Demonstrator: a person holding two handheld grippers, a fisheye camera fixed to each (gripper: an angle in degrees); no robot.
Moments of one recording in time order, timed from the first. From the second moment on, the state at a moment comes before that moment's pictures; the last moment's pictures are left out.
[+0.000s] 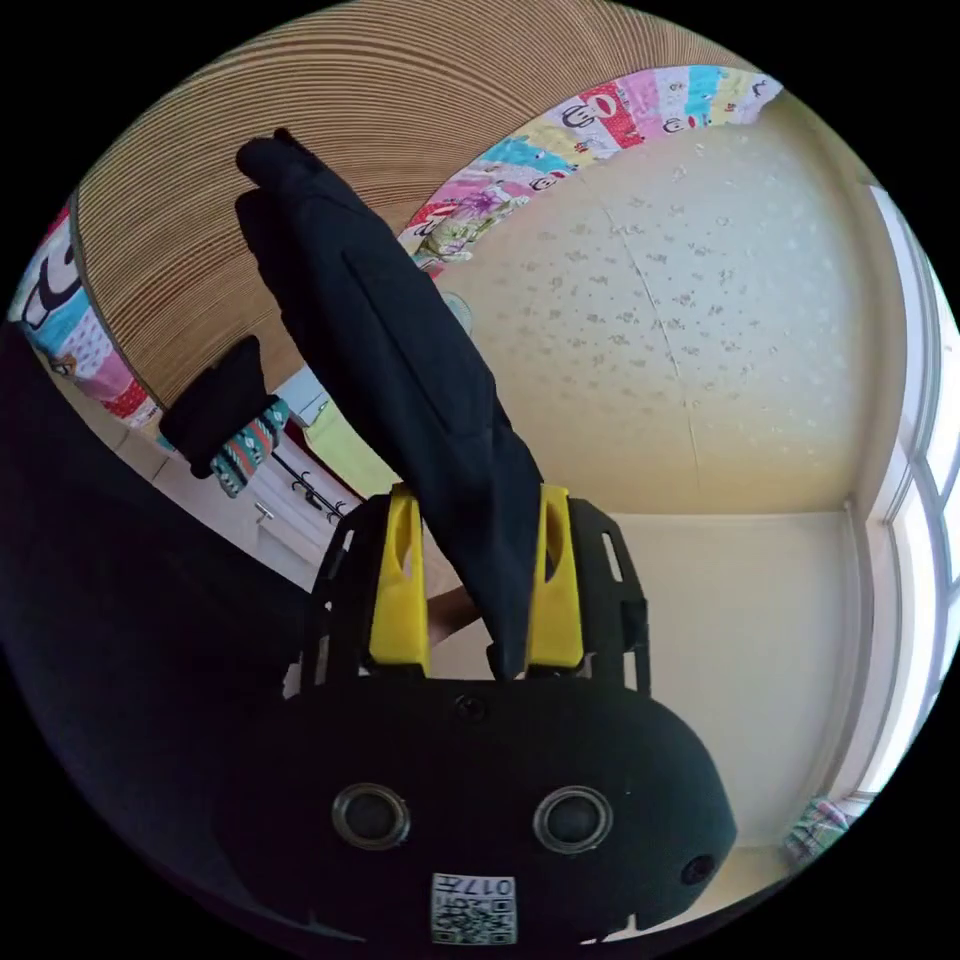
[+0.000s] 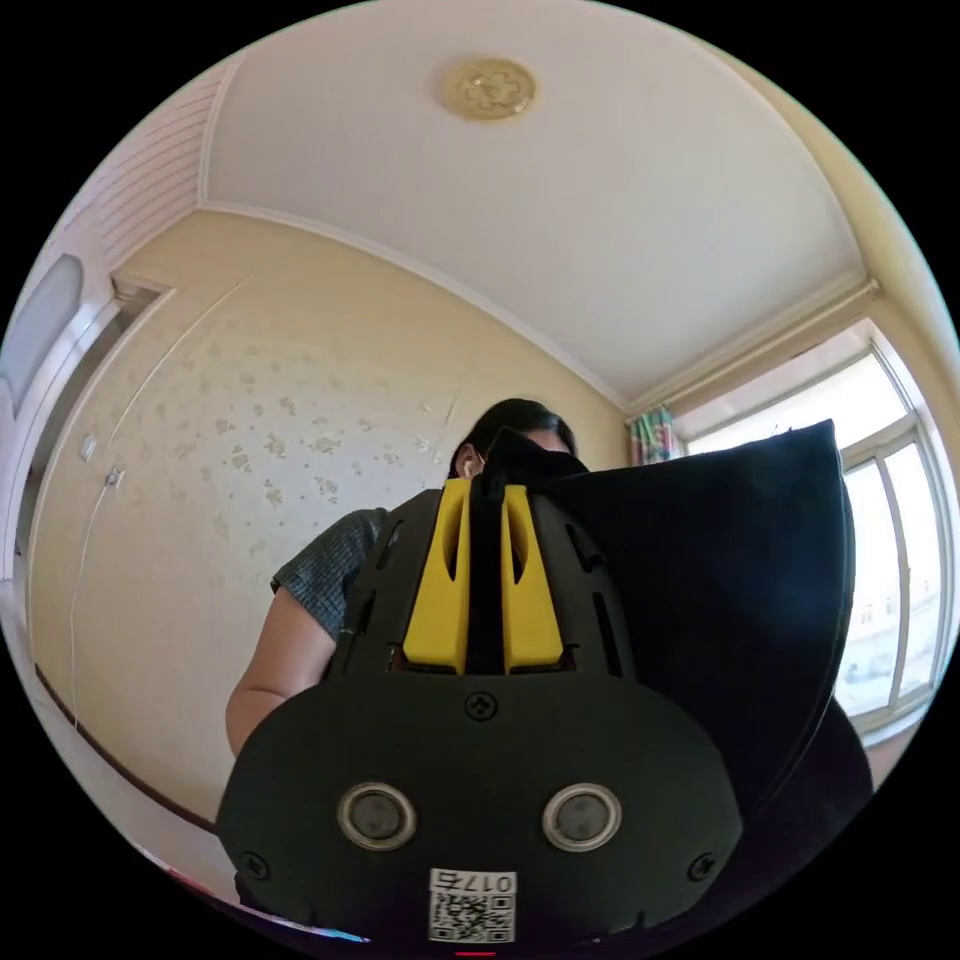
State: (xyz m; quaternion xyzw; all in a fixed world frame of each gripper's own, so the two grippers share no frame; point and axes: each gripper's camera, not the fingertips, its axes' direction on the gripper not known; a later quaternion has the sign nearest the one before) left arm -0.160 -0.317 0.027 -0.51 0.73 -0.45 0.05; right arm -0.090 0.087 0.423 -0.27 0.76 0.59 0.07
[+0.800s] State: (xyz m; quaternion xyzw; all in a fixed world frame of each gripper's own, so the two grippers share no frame) left arm -0.196 -0.606 0.031 -0.18 0.72 -0.10 0.66; right arm 0.118 0.003 0.520 -0.52 0.73 0.06 -0.44
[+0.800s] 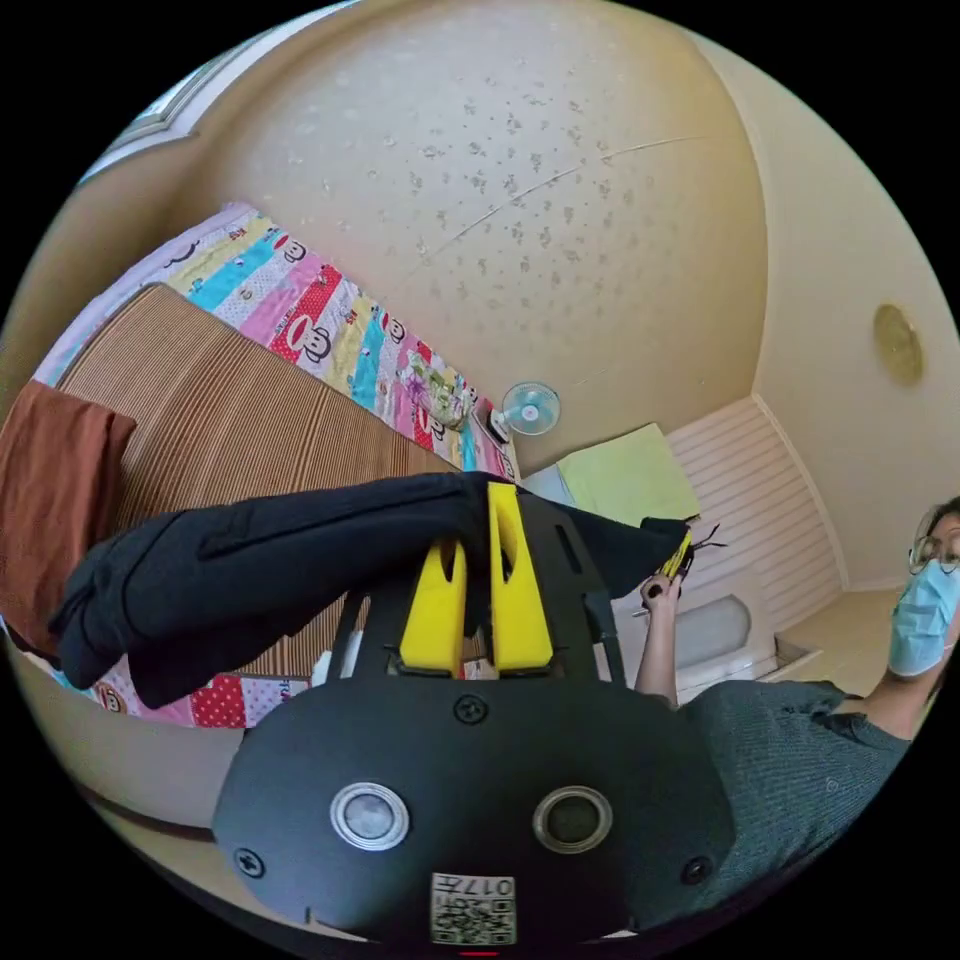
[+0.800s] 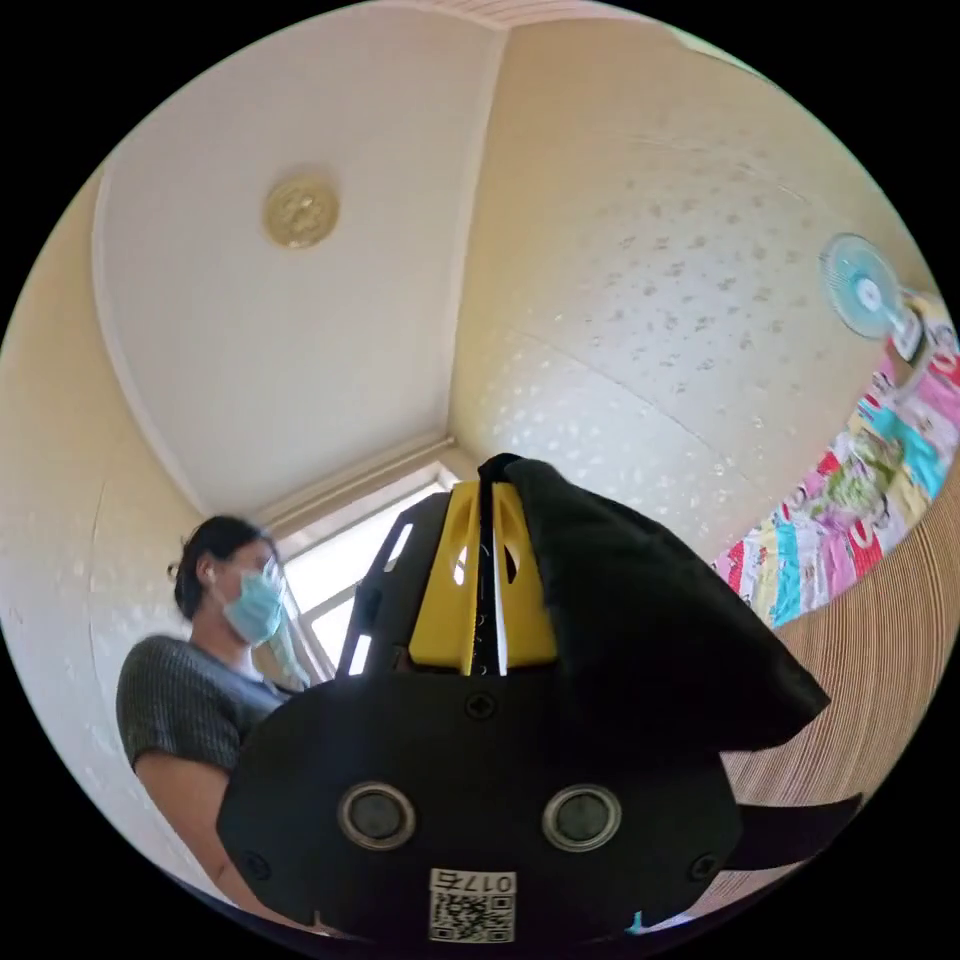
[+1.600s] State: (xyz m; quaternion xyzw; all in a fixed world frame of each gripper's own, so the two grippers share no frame) left arm 0.013 -0.393 0.309 -0.58 0.60 -0.23 0.51; right arm -0.009 -0.105 0.823 0.01 0.78 -0.13 -0.62
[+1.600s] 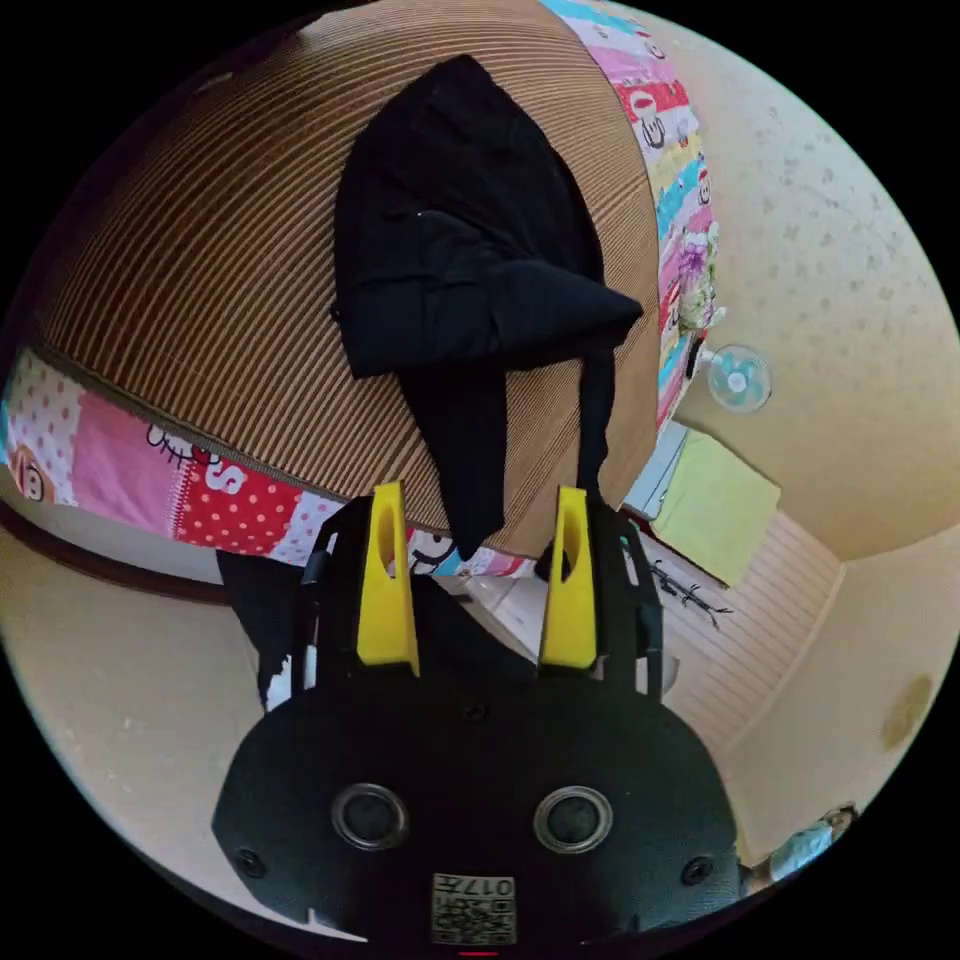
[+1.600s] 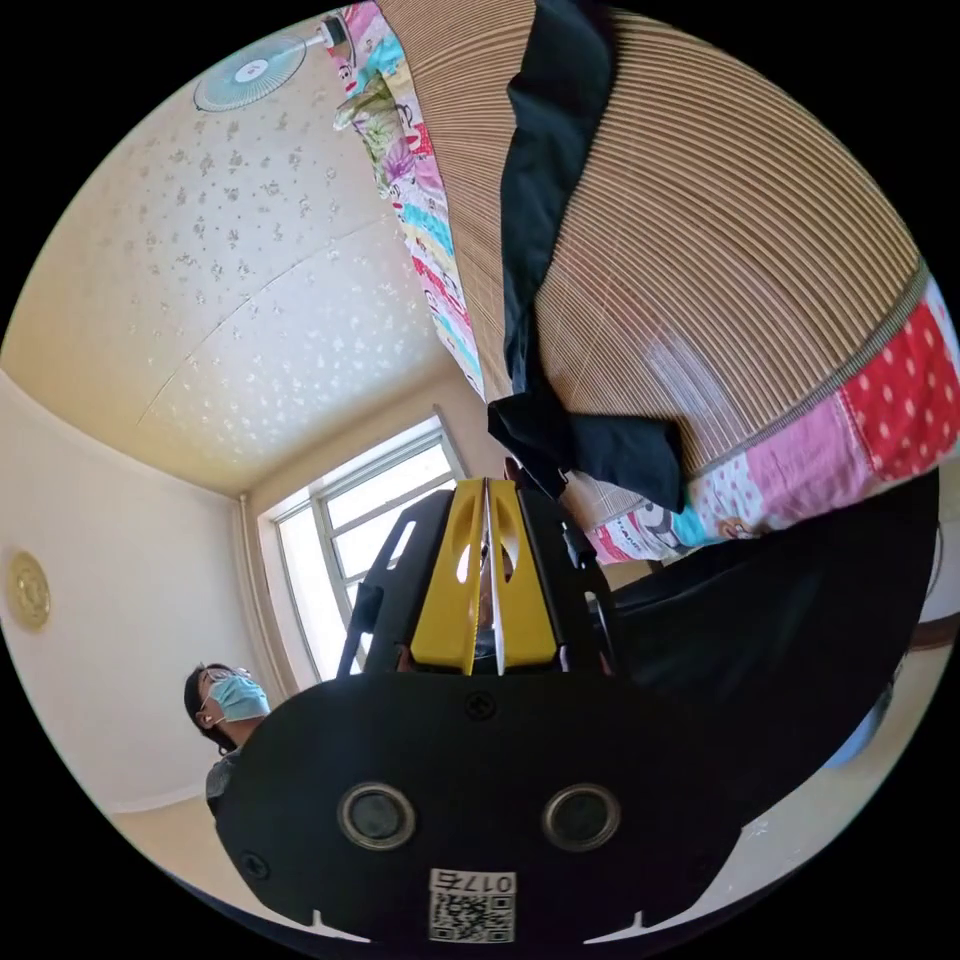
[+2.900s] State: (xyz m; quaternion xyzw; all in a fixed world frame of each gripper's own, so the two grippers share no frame) left arm -0.246 -0.393 -0.157 0.34 0.93 0.15 0.00; right arm -0.111 -0.069 0.632 -0.06 0.75 0.40 -0.53
